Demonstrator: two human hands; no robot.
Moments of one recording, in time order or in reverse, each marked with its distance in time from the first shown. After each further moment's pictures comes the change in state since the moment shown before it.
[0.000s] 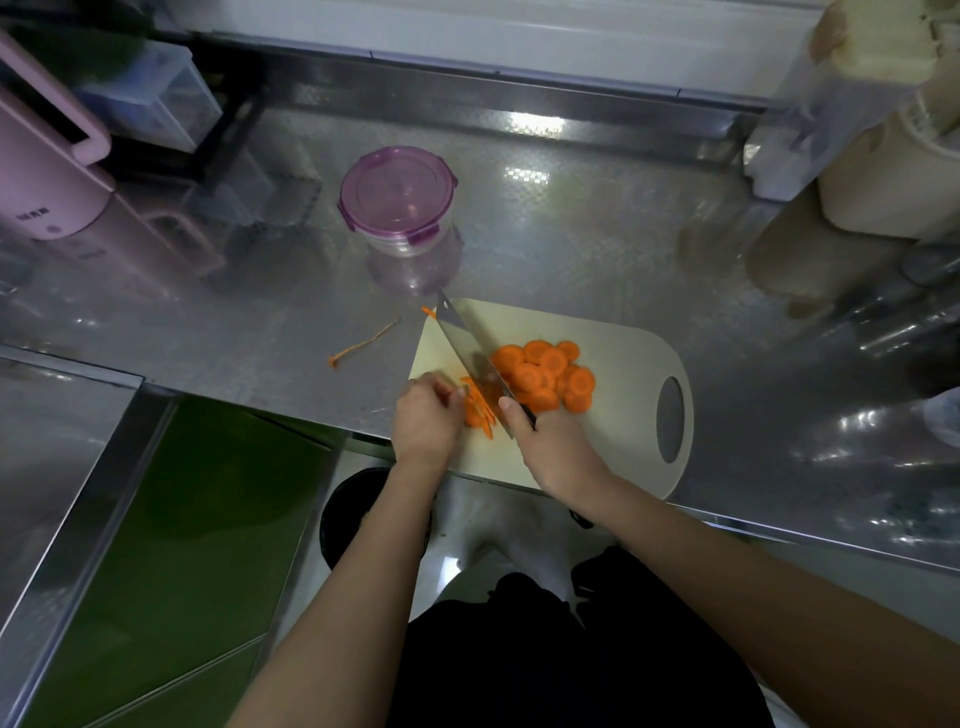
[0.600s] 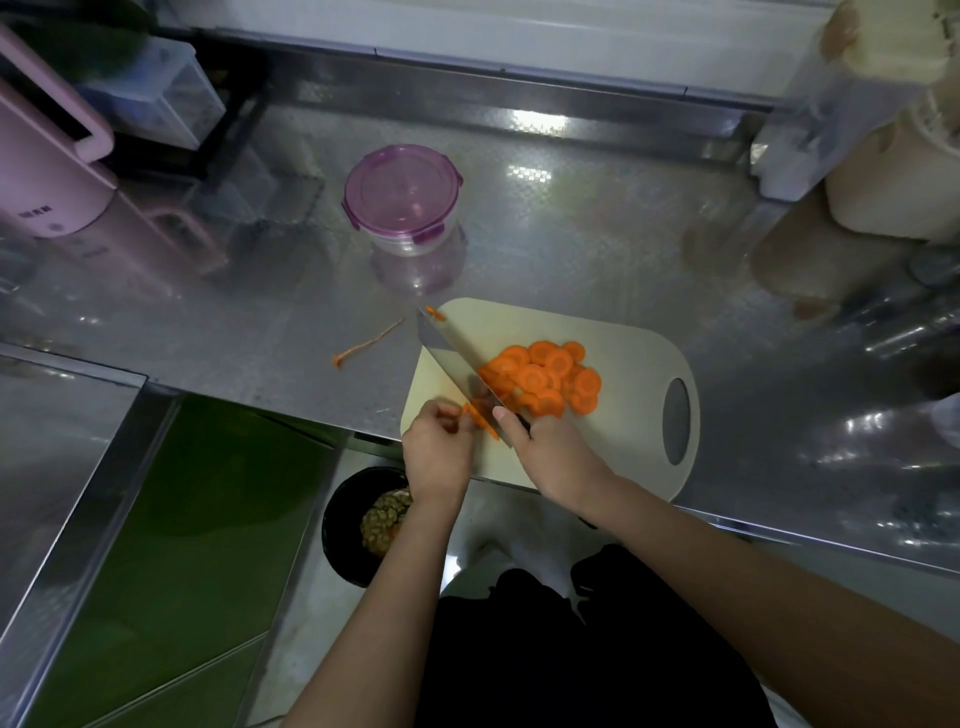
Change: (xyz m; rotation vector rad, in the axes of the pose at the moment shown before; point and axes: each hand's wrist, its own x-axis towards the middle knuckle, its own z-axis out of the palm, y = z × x) left_hand -0.030 -0.009 0.013 -0.225 0.122 -0.076; right_hand 0.002 -0.003 0.004 -0.113 -0.093 0.010
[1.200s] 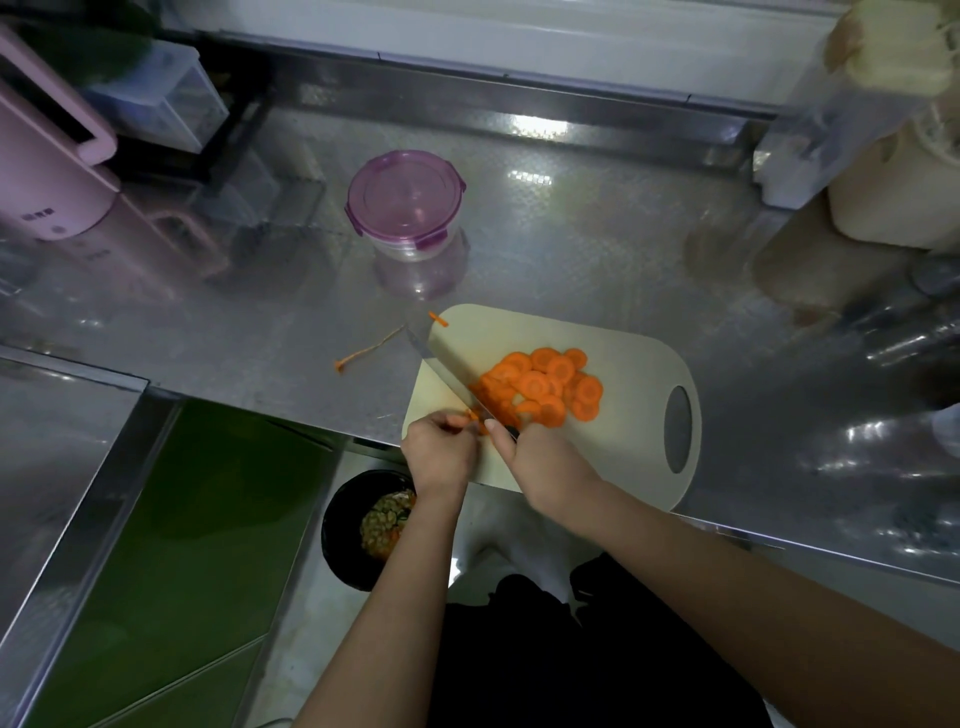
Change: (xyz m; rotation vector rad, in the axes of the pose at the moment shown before) left_hand 0.006 0.007 0.001 -0.140 -0.030 -0.211; right_hand 0.000 -0.008 0.005 -0.060 -0.107 0.053
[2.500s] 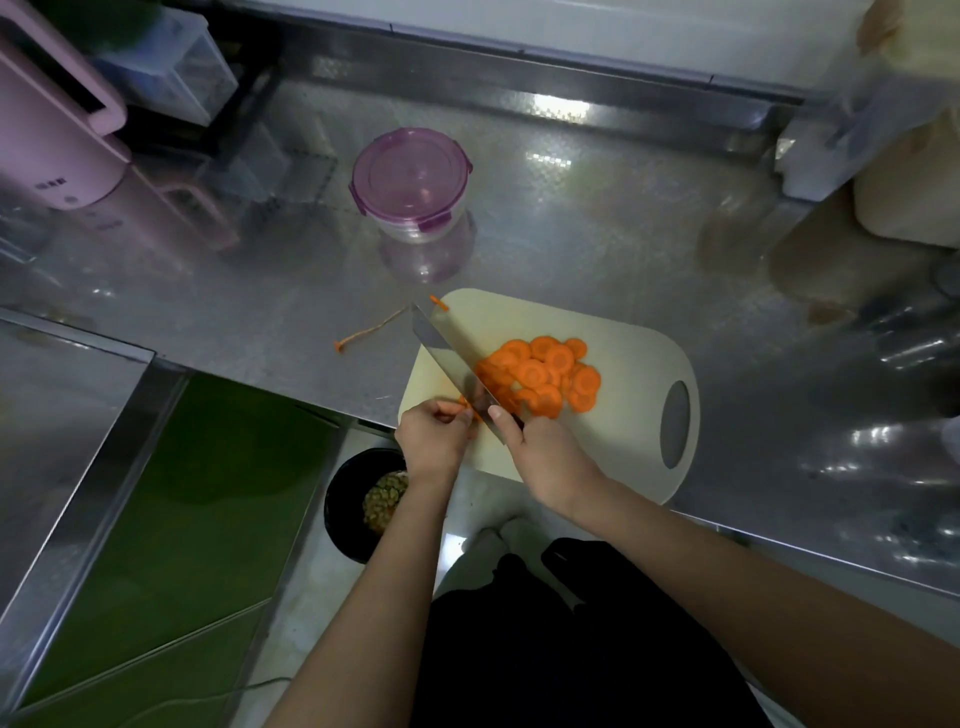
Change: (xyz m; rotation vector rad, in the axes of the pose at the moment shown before) left_hand 0.003 -0.010 0.001 -0.045 -0.030 -0.011; right_hand -0.003 0.008 -0.009 0.030 0.049 -0.096
